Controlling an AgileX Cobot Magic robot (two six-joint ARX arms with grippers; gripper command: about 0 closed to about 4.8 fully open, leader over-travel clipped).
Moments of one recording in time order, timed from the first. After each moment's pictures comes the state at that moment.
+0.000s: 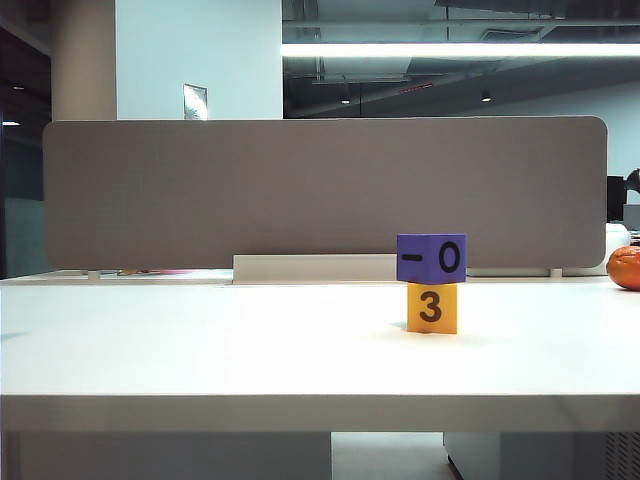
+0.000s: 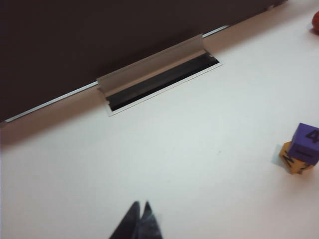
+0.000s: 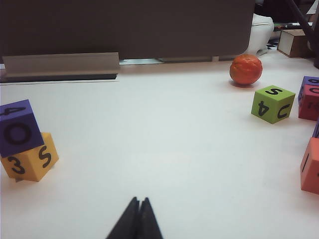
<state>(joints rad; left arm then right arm) -0.27 1.22 1.62 -0.80 0.09 0.23 -0.03 0.00 0.02 -0.07 0.02 0.02</state>
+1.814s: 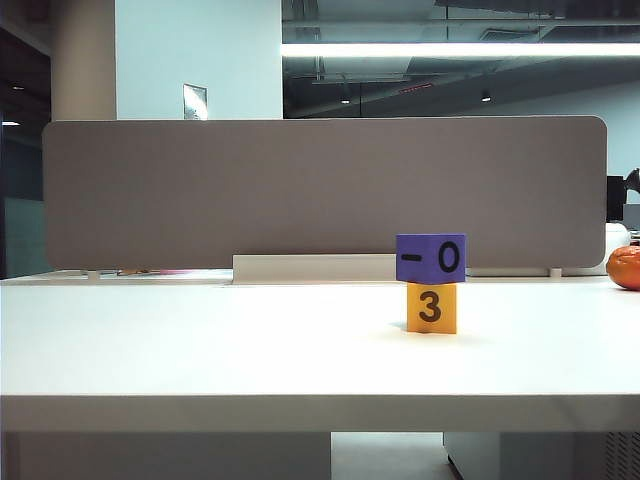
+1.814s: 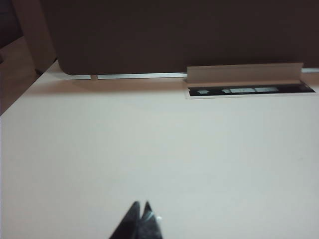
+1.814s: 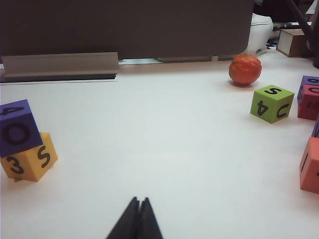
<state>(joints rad) -0.03 0.41 0.42 -0.11 -0.01 0.03 -0.03 0.00 0.02 -0.07 0.02 0.02</state>
